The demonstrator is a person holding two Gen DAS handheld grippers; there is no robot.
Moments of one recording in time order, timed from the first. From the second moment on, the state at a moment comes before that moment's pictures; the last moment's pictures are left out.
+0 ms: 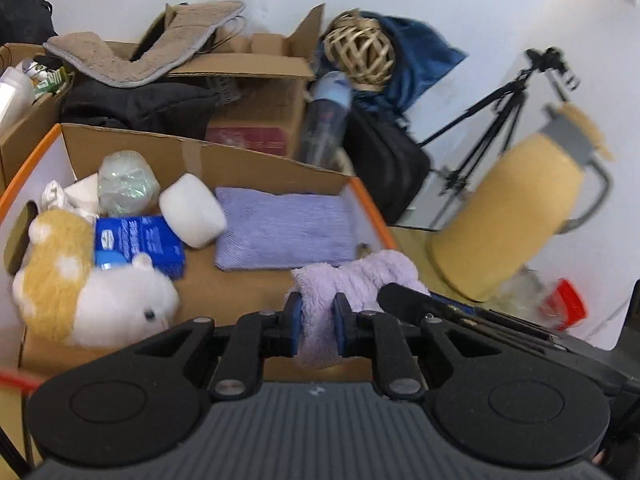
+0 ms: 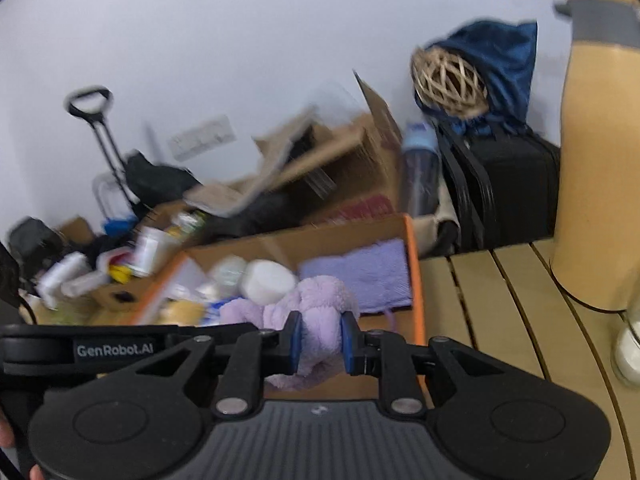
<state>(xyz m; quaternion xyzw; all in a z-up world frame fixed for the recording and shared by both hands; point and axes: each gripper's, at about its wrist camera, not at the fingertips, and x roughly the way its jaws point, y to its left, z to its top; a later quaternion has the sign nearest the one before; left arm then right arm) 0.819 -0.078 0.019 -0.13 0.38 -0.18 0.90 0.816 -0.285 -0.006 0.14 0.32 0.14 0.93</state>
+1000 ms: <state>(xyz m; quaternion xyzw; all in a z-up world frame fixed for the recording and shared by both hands) 0.584 0.024 0.105 -0.01 0.19 -0.10 0.98 0.675 -0.283 0.079 0.05 0.26 0.17 0.95</state>
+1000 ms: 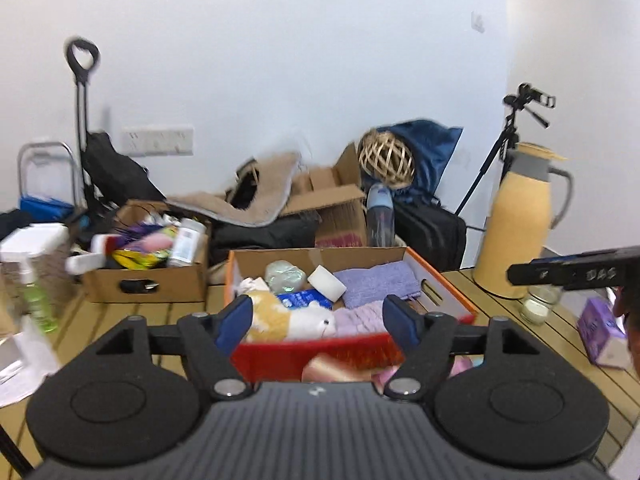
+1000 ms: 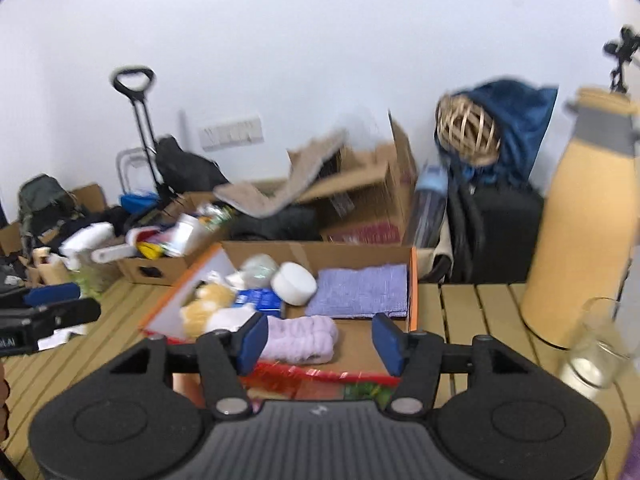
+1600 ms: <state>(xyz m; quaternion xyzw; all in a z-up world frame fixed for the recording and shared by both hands) 0.317 0.055 0.045 -0.04 0.16 -0.05 0.99 0.372 -0.277 0.007 0.08 0.23 0.16 0.96</state>
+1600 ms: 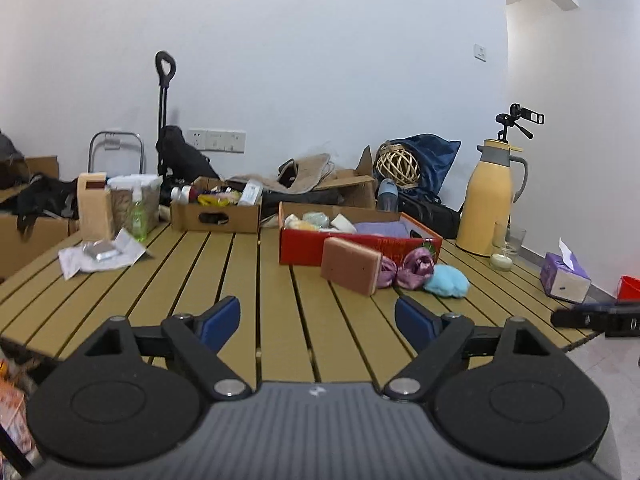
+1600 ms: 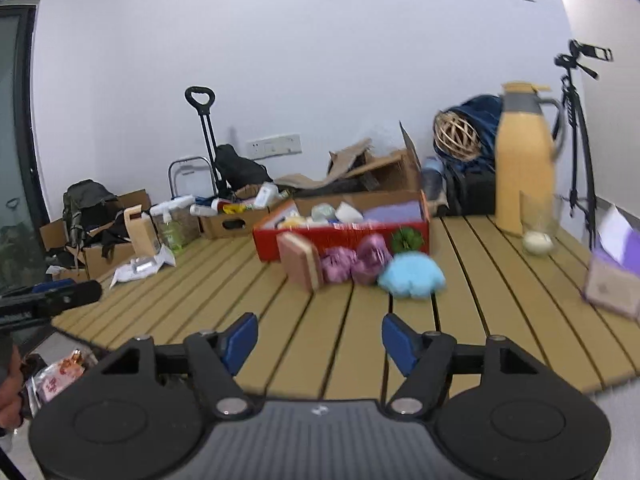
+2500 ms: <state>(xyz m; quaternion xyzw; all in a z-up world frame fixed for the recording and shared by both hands) 0.671 0.041 0.010 -0.10 0.25 -0.13 0.95 0.629 -0.216 -0.042 0.25 0.29 0.20 0.90</state>
